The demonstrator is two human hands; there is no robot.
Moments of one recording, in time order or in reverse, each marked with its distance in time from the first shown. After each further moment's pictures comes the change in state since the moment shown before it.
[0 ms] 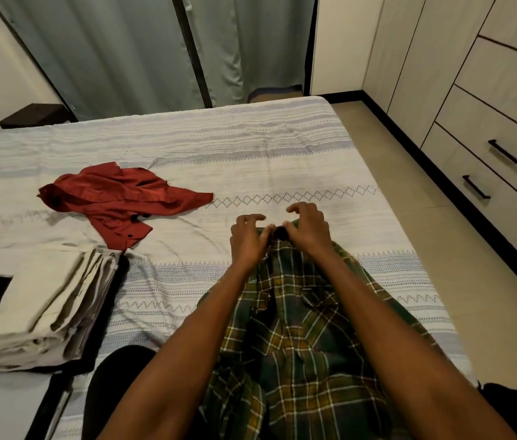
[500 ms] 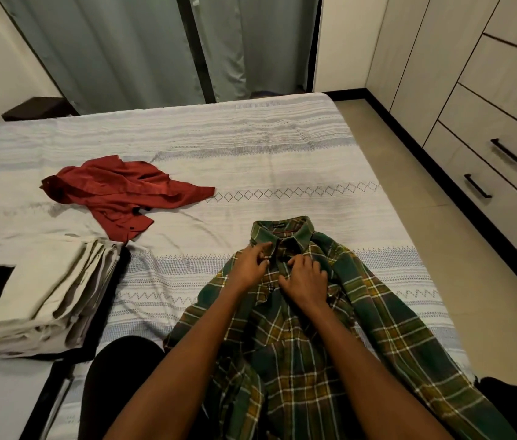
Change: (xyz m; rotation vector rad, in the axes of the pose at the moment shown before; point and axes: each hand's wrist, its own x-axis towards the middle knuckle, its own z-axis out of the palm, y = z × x) left_hand -0.051 -0.036 0.013 -0.011 -0.343 0.008; right_hand -0.096 0.034 0.069 -0.315 -0.124 0.124
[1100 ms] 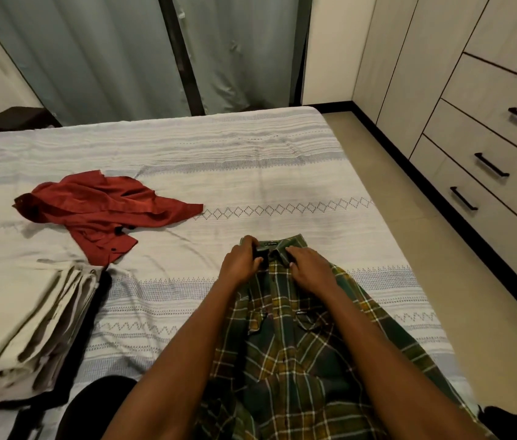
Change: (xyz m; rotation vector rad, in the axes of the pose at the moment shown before) left_hand 0.065 0.010 -0.020 0.178 0.001 -0.004; right_hand 0.084 0.030 -0.040 0.023 -0.074 -0.214
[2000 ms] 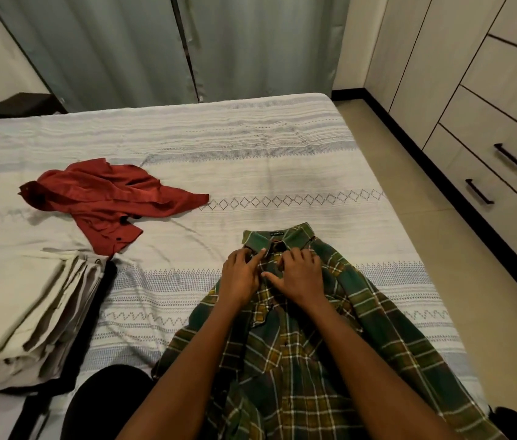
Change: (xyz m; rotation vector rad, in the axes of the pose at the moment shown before) left_hand -0.039 -0.031 0.032 0.259 0.110 0.099; right_hand -0.011 -0.033 0.044 -0.206 0.207 -0.022
